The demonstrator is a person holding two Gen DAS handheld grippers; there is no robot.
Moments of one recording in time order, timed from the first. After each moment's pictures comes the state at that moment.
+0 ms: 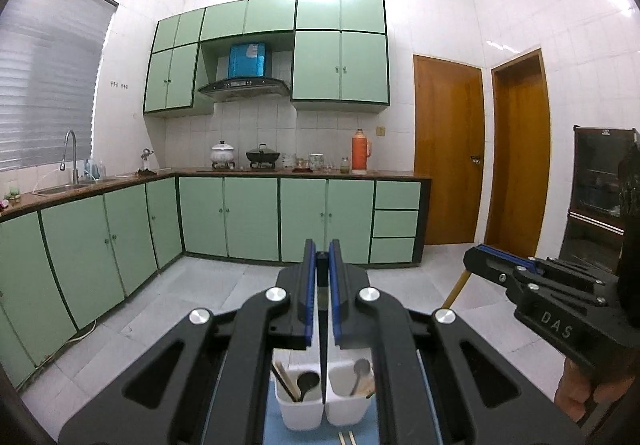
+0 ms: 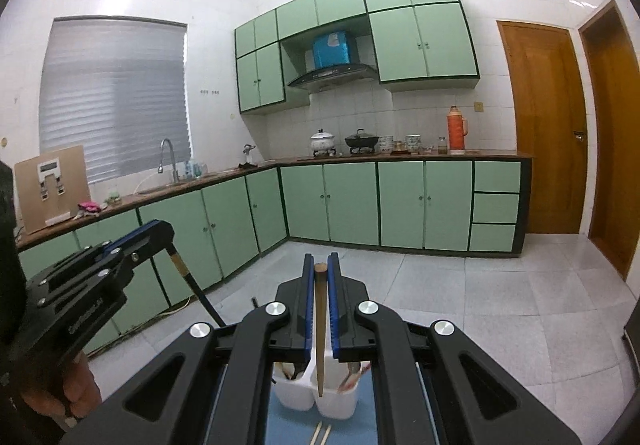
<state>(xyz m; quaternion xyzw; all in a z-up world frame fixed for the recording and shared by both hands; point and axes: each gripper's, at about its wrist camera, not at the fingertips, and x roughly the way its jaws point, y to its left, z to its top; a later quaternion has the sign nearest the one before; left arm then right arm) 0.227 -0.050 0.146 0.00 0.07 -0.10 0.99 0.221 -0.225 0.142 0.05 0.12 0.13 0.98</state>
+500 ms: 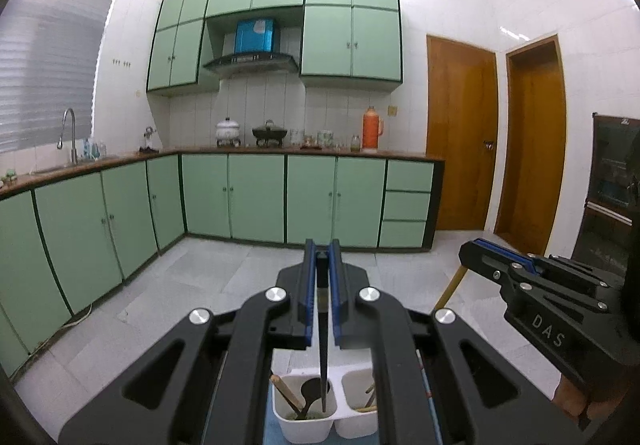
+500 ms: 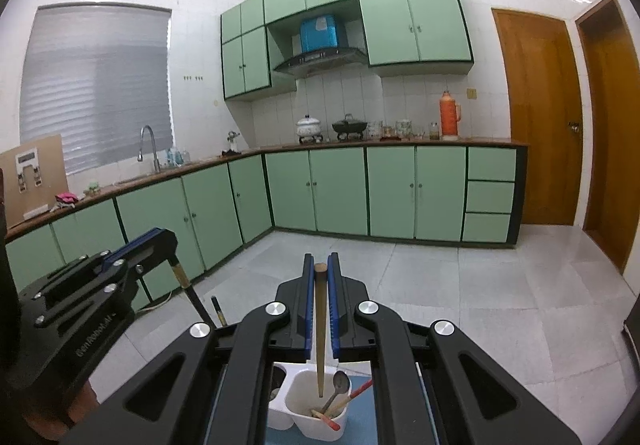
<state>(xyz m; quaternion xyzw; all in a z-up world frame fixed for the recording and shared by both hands) 0.299 -0.052 0.087 0.00 0.11 -0.09 0.99 0.295 -0.213 0.089 0.05 0.15 0.12 0.98</state>
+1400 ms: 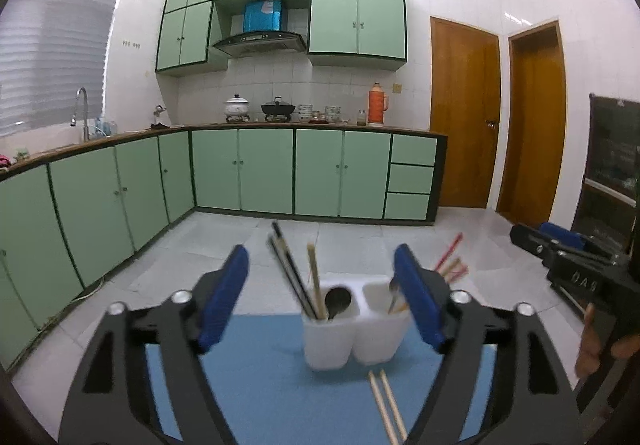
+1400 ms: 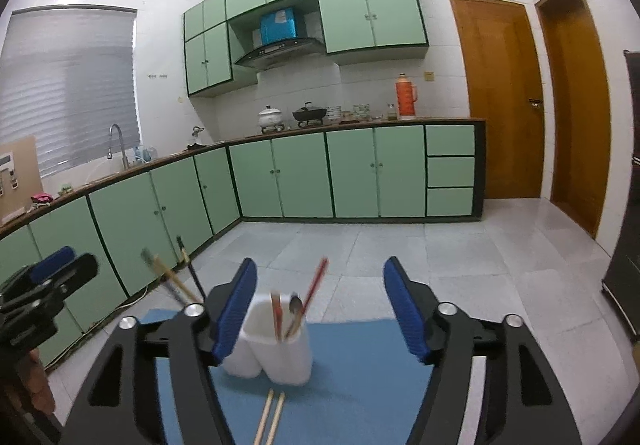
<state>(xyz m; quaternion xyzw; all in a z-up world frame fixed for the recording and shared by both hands) 0.207 -0.002 0.030 0.00 0.14 -0.08 0.99 0.201 -0.256 0.020 0.07 0.17 0.04 0.98</state>
